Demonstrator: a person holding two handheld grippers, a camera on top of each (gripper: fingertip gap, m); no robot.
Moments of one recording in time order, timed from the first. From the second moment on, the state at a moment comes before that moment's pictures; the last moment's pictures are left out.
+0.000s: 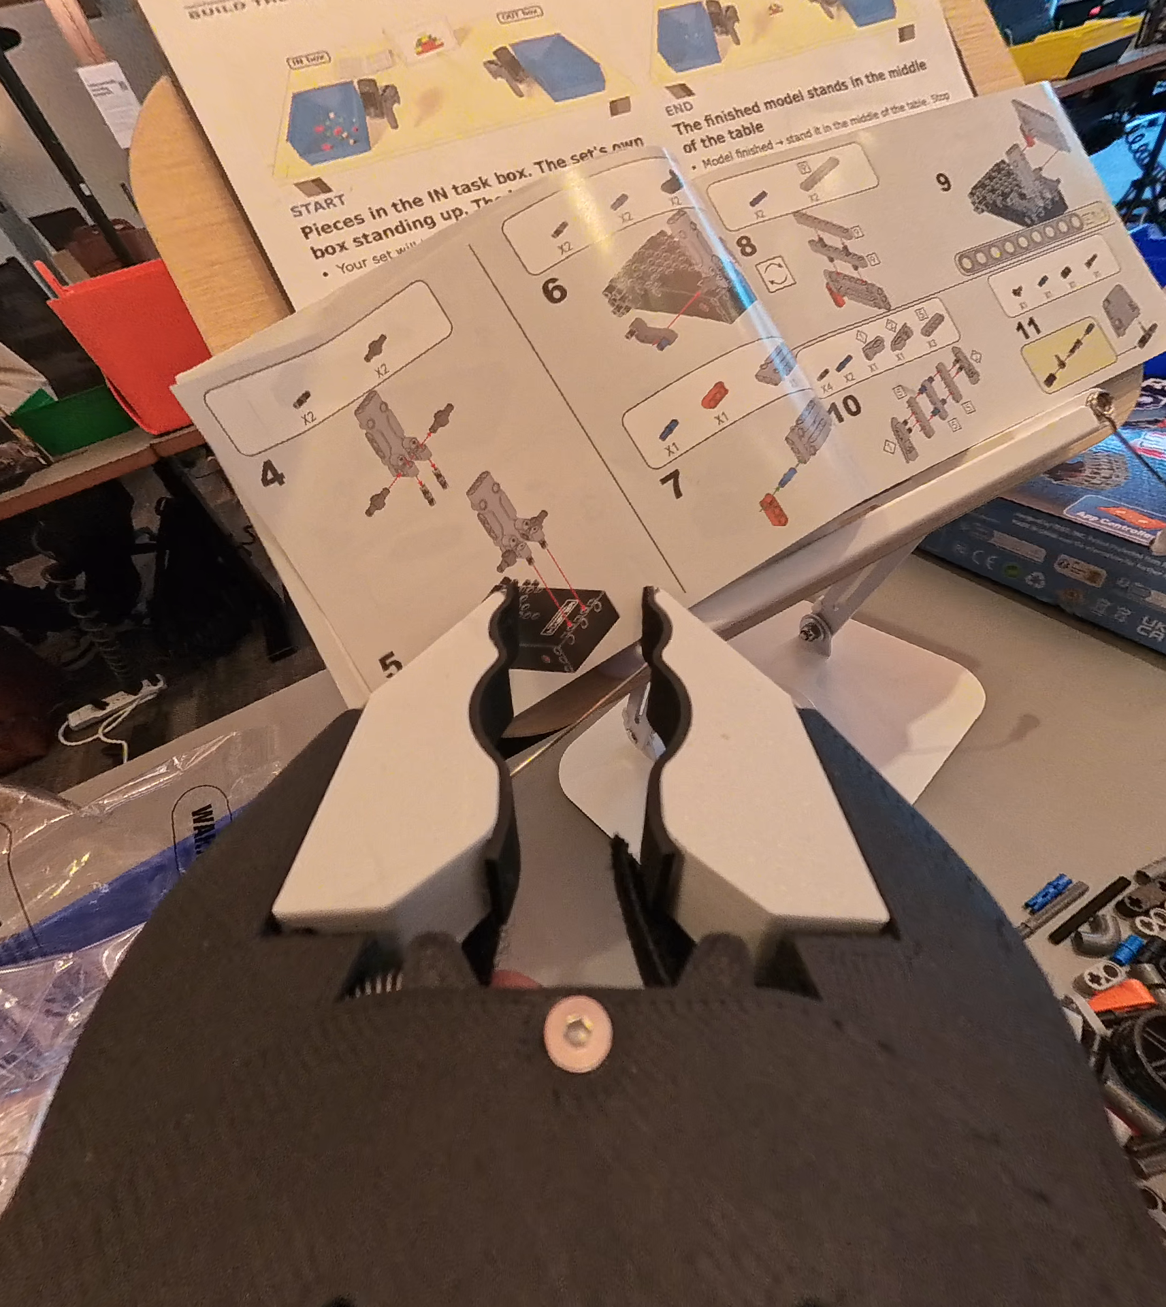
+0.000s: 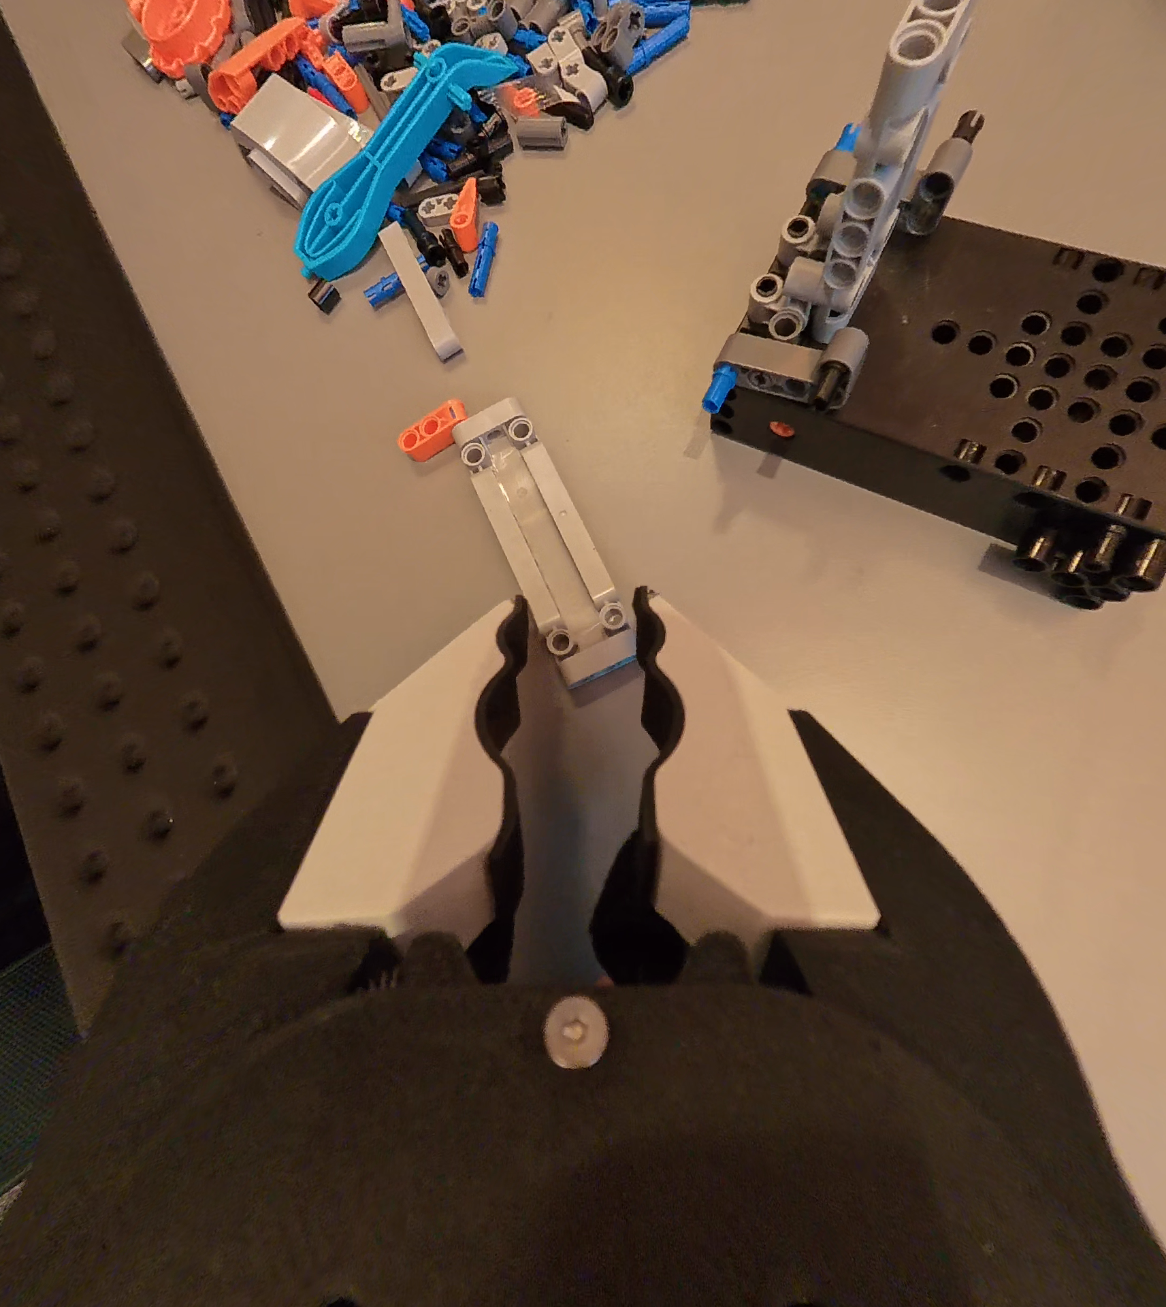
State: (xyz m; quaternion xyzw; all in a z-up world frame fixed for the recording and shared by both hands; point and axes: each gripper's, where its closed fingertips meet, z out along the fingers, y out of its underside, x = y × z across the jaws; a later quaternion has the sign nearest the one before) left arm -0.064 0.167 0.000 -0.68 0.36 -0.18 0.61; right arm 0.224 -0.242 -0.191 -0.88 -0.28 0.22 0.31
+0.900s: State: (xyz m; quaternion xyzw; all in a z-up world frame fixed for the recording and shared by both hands) left arm 0.005 0.038 -0.022 -0.59 0.55 -0.17 0.57; right arm 0.219 -0.245 -0.193 -0.88 -0.30 0.18 0.31
